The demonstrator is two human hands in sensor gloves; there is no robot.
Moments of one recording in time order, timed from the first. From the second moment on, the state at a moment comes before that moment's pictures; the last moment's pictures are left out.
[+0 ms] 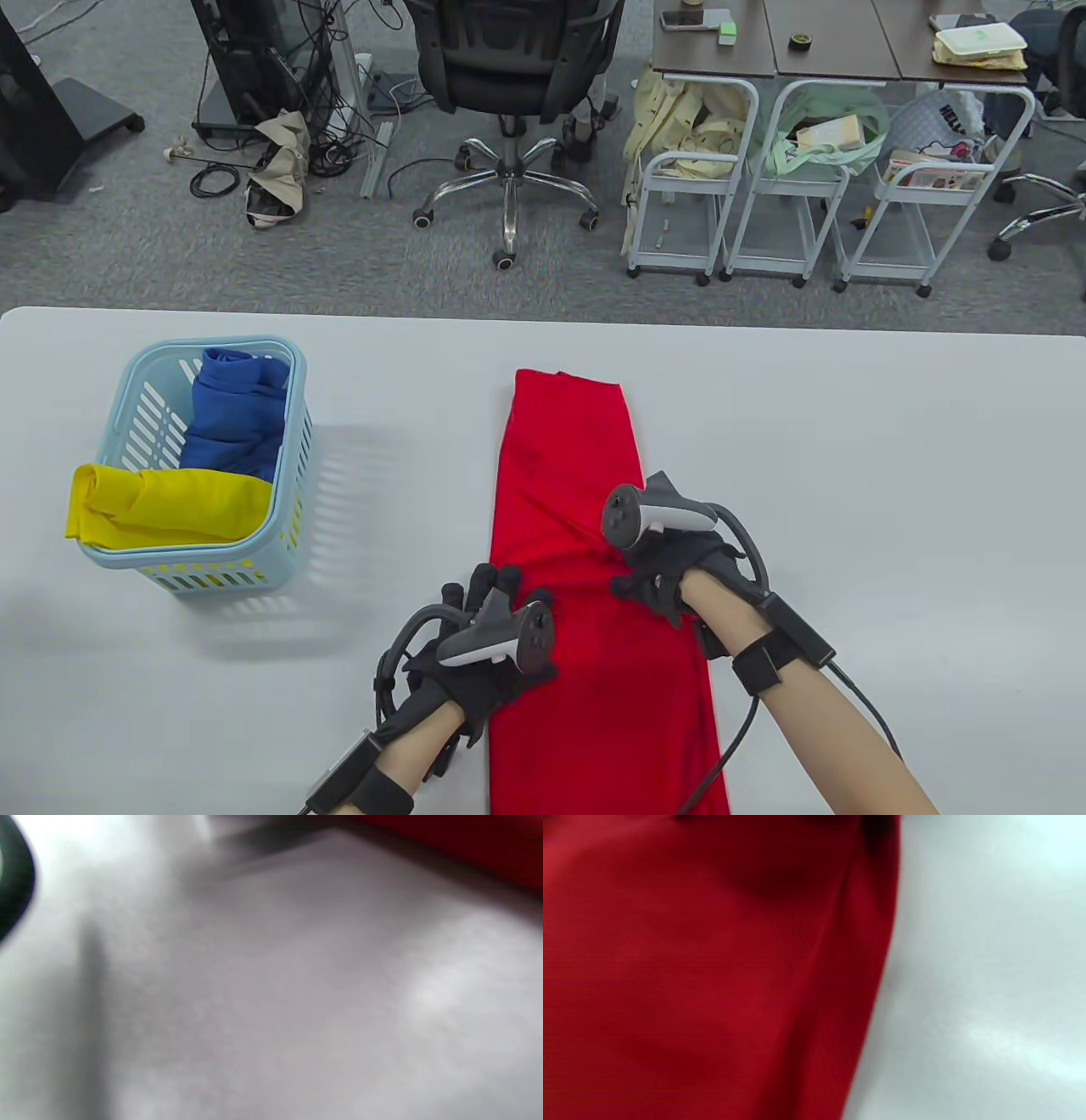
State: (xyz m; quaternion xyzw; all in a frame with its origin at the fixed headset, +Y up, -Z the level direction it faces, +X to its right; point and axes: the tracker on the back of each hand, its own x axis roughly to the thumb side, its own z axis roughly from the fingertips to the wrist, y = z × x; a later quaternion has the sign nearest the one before) left_hand -0.094 -0.786 -0.273 -0.28 -0.18 -0.10 0.94; right_hand 0.112 -0.771 -0.384 -0.12 -0.40 -0.91 0.05
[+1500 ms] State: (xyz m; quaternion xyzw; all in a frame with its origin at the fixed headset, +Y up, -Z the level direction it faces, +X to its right) left_hand -0.077 -0.787 -0.369 -0.35 -0.16 -0.08 0.92; right_hand 0.134 -0.773 -0.374 -0.09 -0.38 -0.92 -0.05
